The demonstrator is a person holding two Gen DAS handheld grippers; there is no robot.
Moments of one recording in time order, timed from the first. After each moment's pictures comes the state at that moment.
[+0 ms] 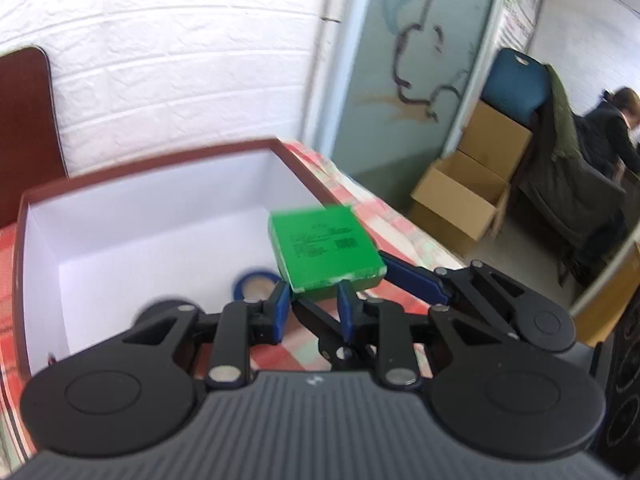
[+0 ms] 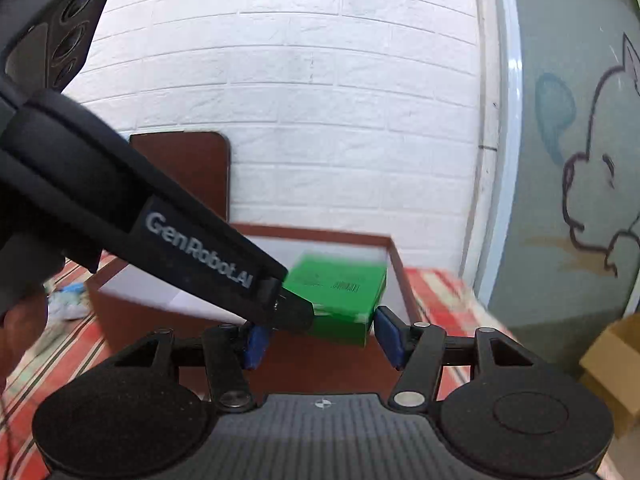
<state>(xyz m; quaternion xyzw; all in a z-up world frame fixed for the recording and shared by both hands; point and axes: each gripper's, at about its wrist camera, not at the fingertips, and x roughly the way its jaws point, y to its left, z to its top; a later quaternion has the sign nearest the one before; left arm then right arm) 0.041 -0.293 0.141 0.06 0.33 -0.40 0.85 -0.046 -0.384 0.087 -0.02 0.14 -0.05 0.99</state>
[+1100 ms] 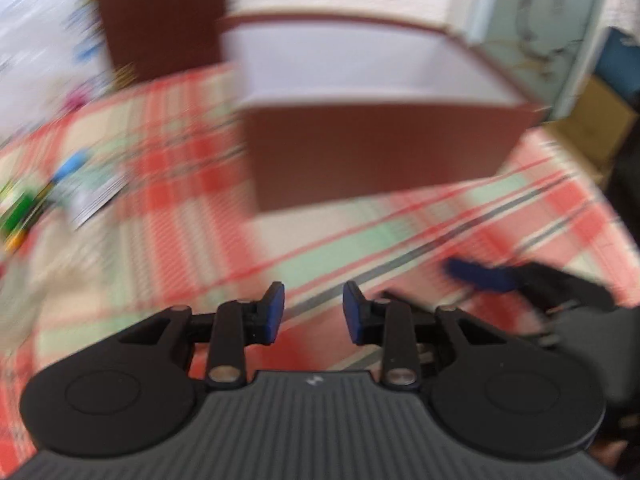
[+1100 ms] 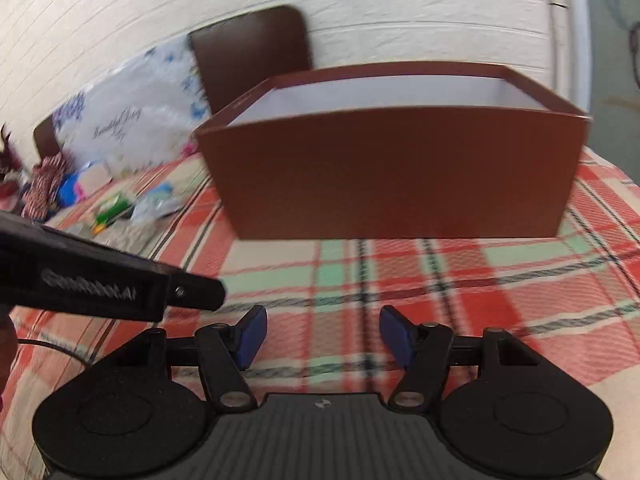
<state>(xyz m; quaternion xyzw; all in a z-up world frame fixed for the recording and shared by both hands) 0.008 -0.146 0.053 0.08 0.42 -0.21 0.88 -0.055 -0.301 0.020 0.06 0.31 0.06 0.95</state>
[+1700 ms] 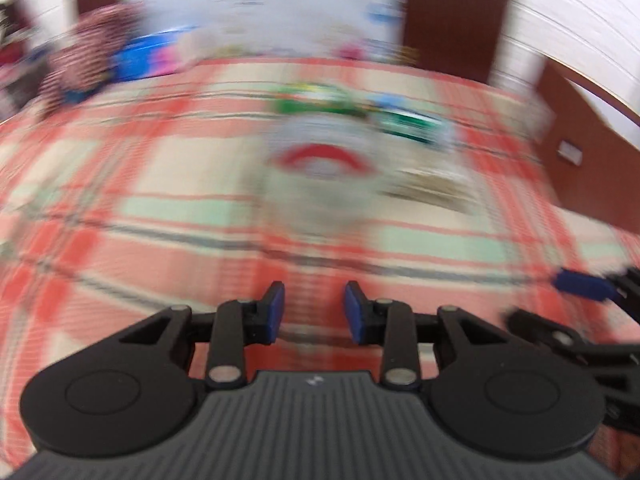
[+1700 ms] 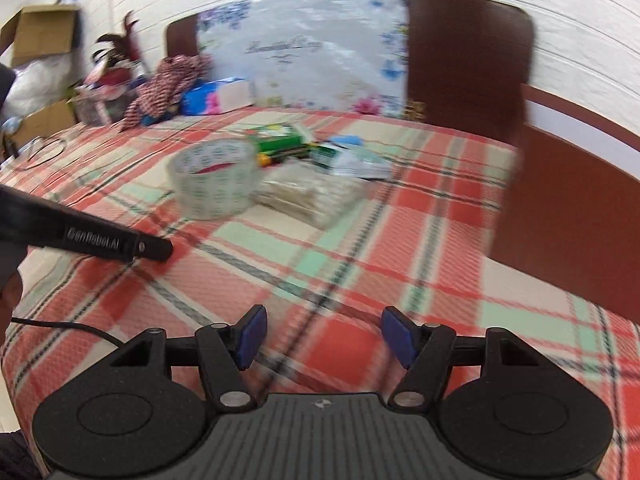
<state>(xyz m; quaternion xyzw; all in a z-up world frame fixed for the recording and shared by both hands) -0.009 0.079 0.033 -0.03 0.39 0.01 0.92 -0.030 -0.155 0.017 -0.07 0.32 0.23 0.92</state>
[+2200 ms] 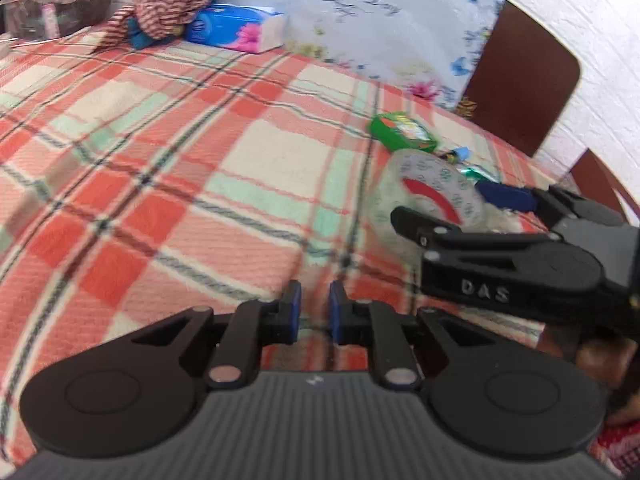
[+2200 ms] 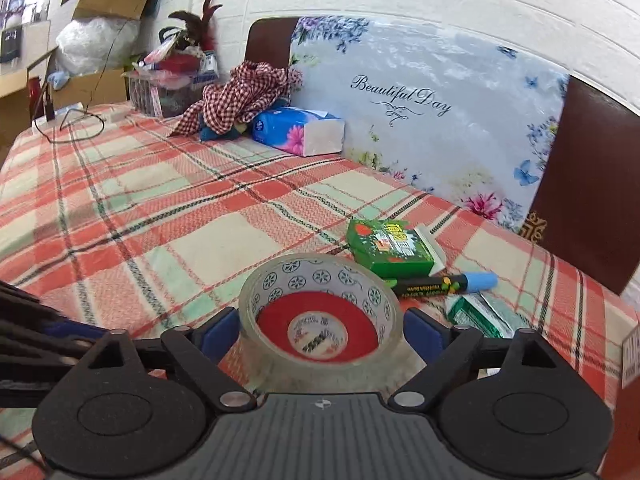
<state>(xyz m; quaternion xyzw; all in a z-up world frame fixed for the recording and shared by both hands) -0.017 0.155 0.030 -0.15 0.38 0.02 0.91 0.043 -0.020 0.038 -0.16 0.24 0.29 0.91</state>
